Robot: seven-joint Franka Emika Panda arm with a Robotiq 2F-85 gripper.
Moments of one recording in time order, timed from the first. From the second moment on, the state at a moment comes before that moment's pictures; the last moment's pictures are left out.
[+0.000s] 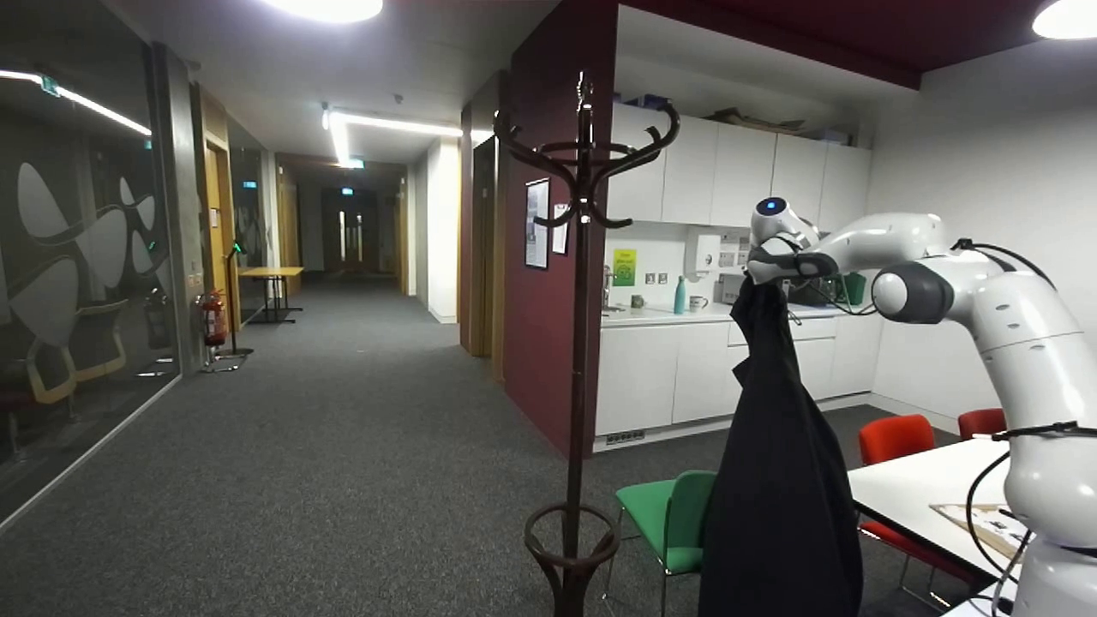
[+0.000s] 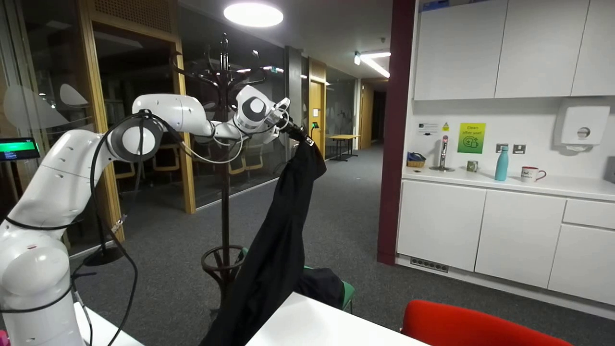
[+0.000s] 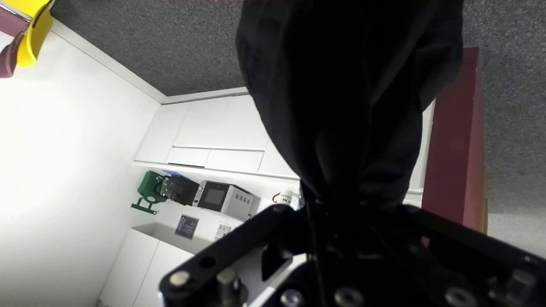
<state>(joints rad) -0.13 0.53 -0.21 -1.08 -0.54 2.36 0.46</state>
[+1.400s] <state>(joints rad) -0.15 0.71 -0.23 -0.94 -0.54 2.35 0.49</state>
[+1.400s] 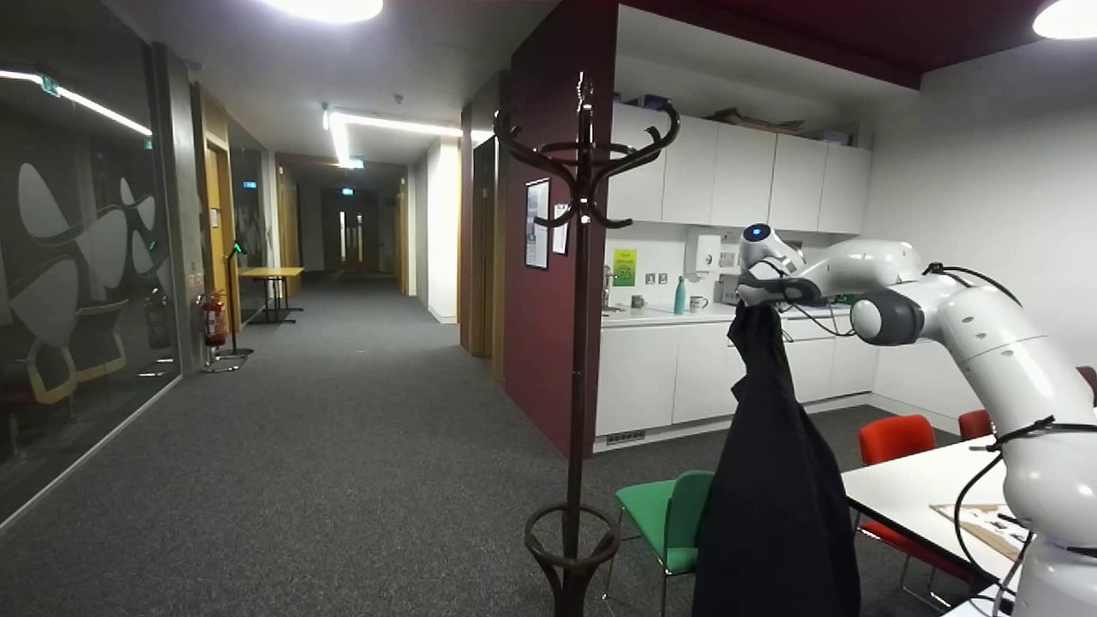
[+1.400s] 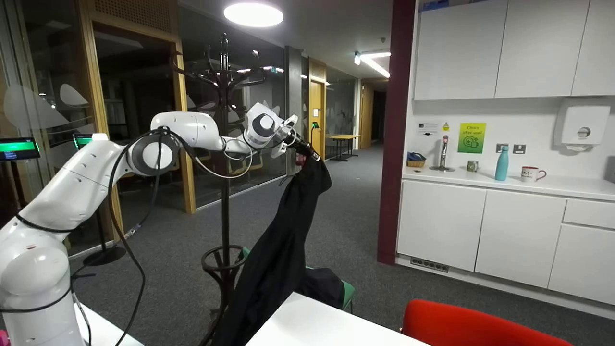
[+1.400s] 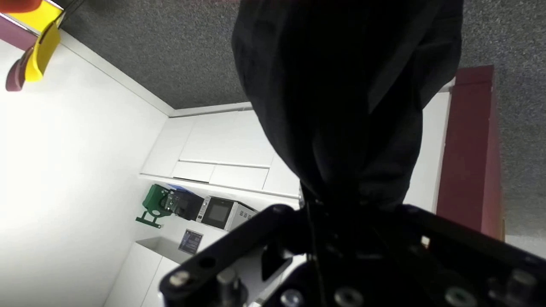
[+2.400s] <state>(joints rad) -0.12 1.04 -0.34 -0.71 -0.57 2.27 0.59</state>
